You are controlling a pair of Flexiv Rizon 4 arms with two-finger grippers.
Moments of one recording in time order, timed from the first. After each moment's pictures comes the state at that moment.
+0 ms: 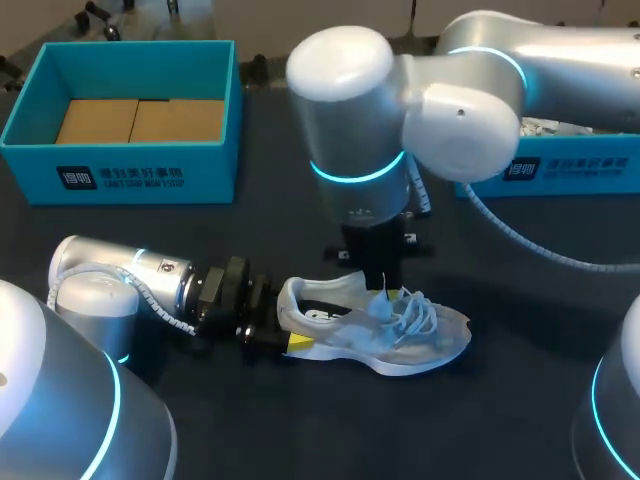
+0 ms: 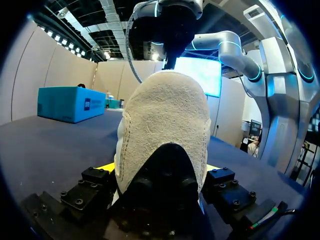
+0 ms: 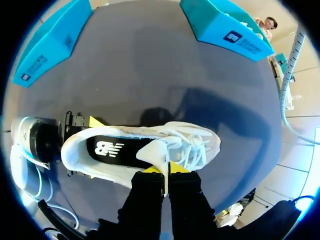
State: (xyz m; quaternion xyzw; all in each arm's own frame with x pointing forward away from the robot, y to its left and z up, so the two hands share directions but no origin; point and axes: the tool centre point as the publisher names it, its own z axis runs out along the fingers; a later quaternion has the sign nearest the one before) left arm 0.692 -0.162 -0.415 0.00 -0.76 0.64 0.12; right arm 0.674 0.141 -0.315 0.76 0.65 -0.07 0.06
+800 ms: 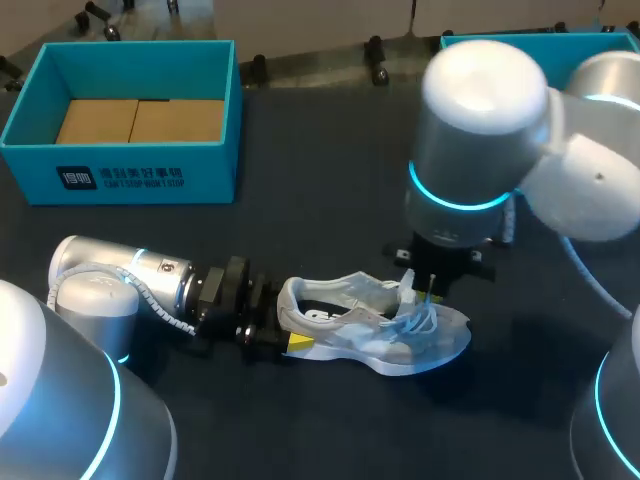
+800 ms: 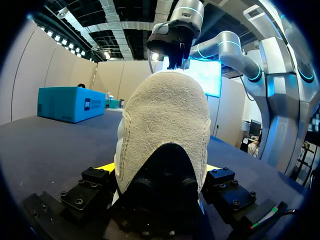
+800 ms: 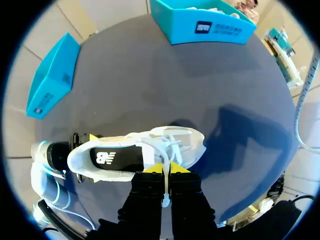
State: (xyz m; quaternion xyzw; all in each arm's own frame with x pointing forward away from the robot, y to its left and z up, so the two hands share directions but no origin) left arm 0.692 -0.162 -0.415 0.00 -0.76 0.64 0.12; right arm 0.661 0.089 -0.302 0.82 0.57 0.05 0.03
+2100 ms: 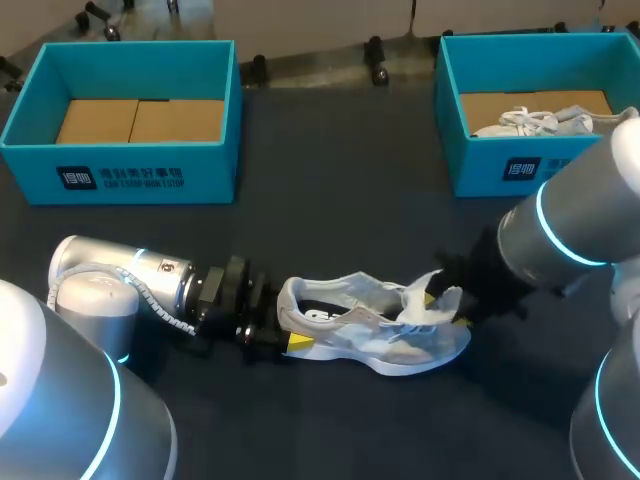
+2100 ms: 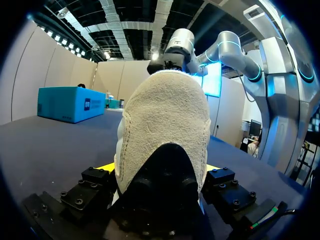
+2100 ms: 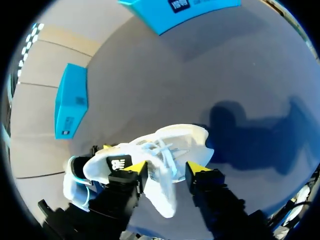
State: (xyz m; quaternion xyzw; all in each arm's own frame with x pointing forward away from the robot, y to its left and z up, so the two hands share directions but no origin) left arm 0.692 -0.162 -0.415 0.00 -0.76 0.64 0.12; right arm 0.661 0.071 -0.329 0.84 0.50 0.18 -0.10
